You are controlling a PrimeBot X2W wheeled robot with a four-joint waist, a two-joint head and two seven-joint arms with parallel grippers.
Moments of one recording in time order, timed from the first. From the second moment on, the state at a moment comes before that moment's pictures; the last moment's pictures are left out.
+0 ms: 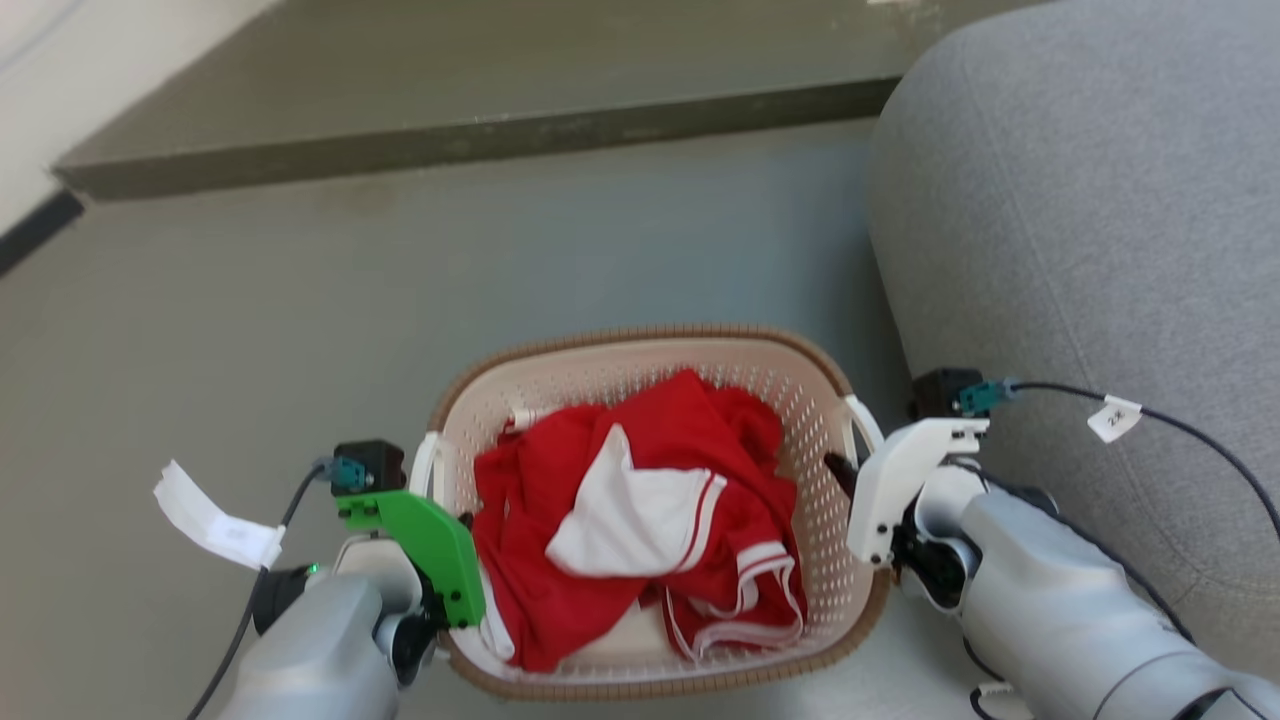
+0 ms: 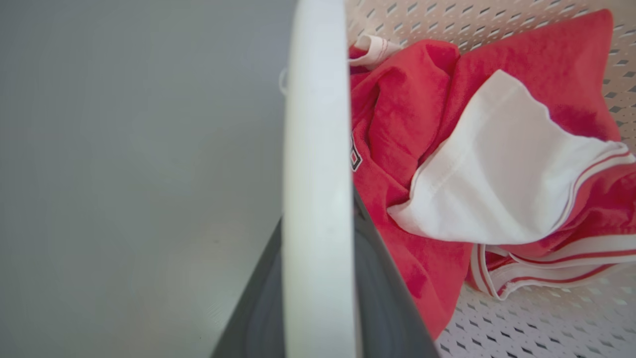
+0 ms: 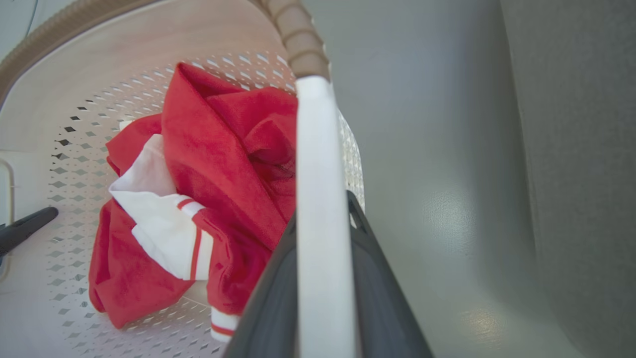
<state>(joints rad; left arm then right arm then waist) -0.60 0.02 -0.78 1.13 -0.93 -0.11 0.03 -0.63 -0.06 0.91 1.14 1.02 0.11 0.02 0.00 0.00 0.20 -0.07</state>
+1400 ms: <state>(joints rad) -0.92 0.05 -0.74 1.14 -0.87 -0.11 -0.20 -0.94 -0.06 0.90 1.13 0.97 0.11 -0.20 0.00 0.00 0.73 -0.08</state>
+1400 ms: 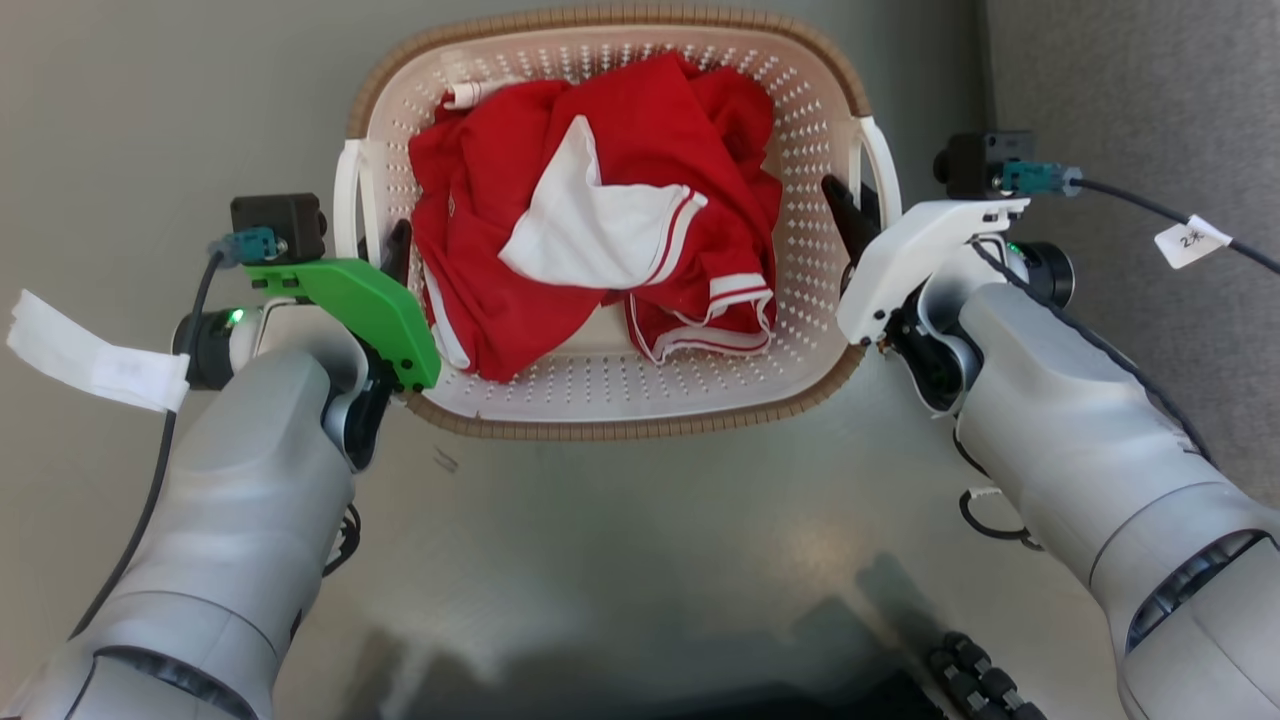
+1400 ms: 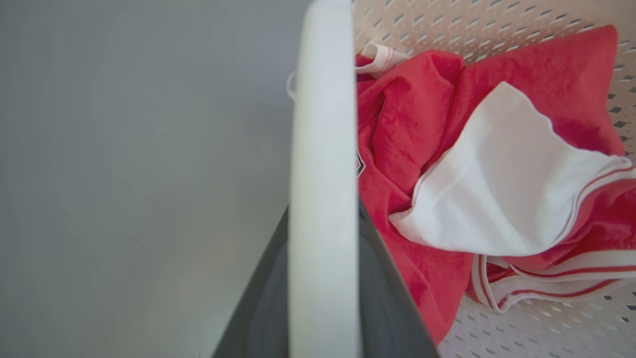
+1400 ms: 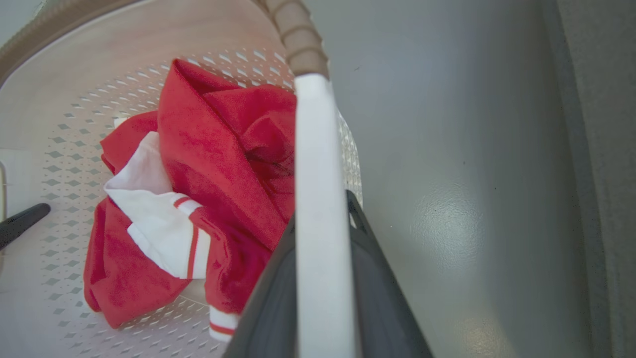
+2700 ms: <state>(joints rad) -1.04 0.05 -0.73 1.16 -0.84 -0.12 -0.25 -1.05 -0.07 0.89 1.14 0.97 0.11 -0.25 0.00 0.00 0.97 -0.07</state>
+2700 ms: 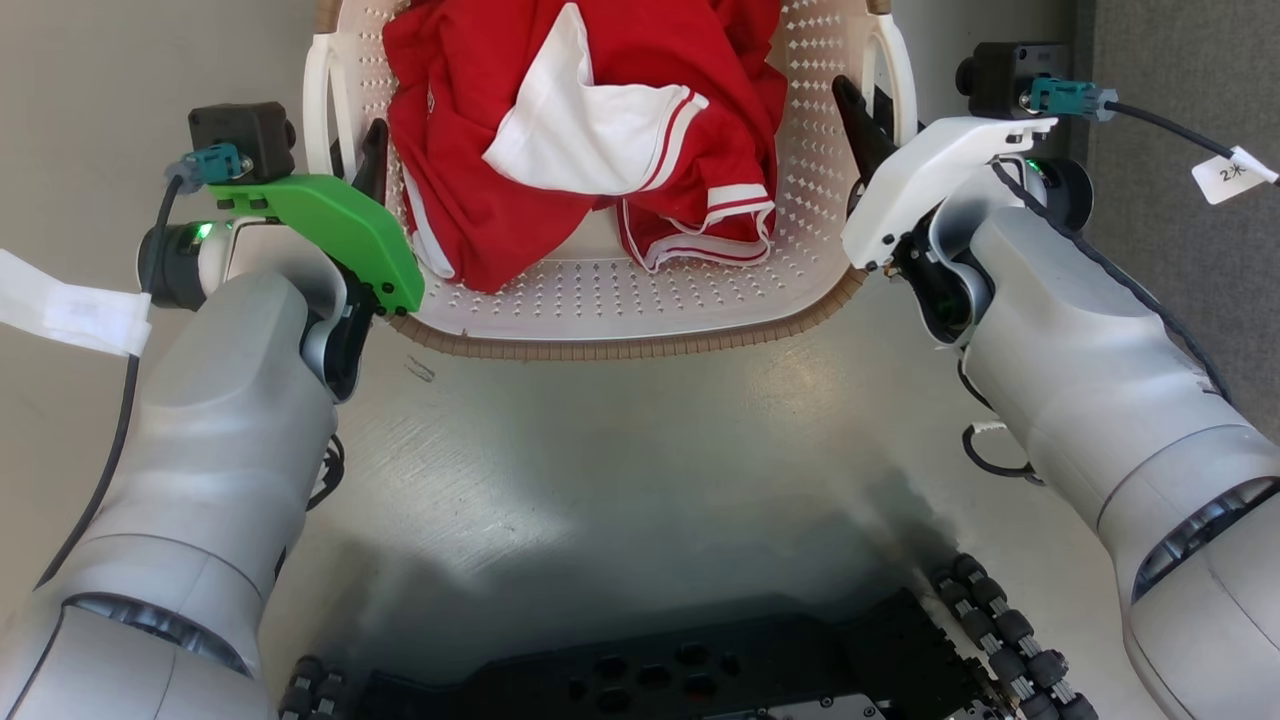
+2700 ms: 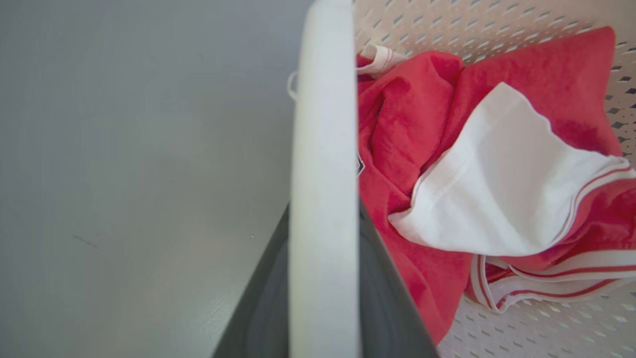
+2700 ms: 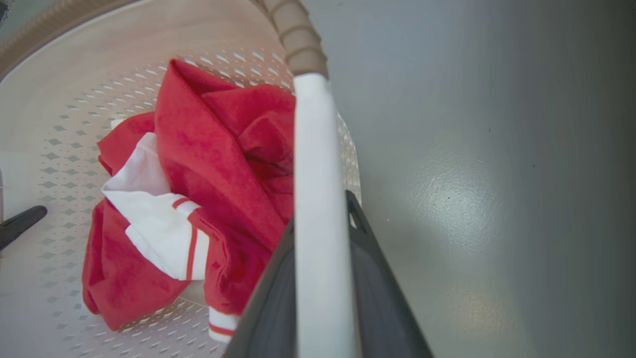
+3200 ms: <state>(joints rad) -1.05 0.05 -0.72 1.16 -0.83 -0.12 -0.25 -1.05 -0.07 0.87 1.14 0.96 0.12 -0.25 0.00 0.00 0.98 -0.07</state>
